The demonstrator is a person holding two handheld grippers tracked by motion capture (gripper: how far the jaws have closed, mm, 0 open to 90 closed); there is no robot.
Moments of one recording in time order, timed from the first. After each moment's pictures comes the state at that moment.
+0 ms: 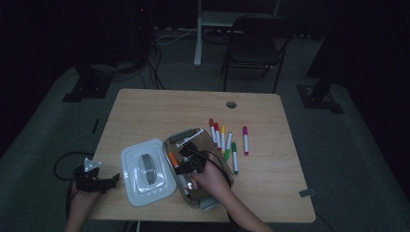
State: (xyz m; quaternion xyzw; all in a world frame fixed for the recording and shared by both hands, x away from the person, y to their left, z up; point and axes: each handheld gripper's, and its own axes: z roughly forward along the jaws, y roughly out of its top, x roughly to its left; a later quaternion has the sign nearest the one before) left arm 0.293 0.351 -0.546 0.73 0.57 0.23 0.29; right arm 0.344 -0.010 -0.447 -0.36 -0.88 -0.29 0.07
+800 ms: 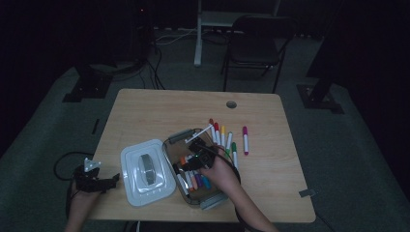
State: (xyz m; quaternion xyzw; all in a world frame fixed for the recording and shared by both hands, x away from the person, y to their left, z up) left arm 0.293 0.351 -0.546 0.73 0.57 0.23 0.29; right arm 0.350 -0.045 -0.424 -0.35 -0.89 -0.30 0.04
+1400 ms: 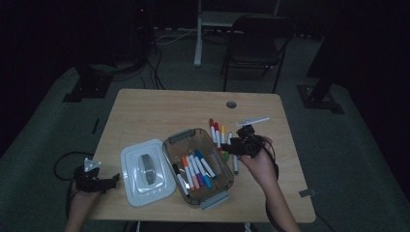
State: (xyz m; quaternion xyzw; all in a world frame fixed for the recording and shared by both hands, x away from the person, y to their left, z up) left arm 0.293 0.351 -0.546 0.73 0.57 0.23 0.29; right arm 0.357 -0.163 -0.394 -0.44 -0.81 -0.37 -0.07
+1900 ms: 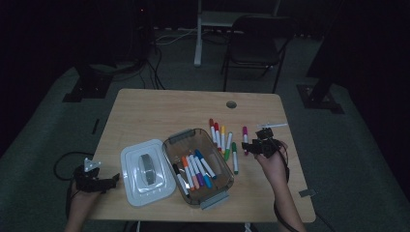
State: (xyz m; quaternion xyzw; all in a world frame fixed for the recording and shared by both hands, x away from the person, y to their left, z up) left arm 0.293 0.351 -0.546 0.73 0.57 0.23 0.29; right arm 0.385 -0.228 -0.450 -0.54 -0.76 -0.34 -0.11
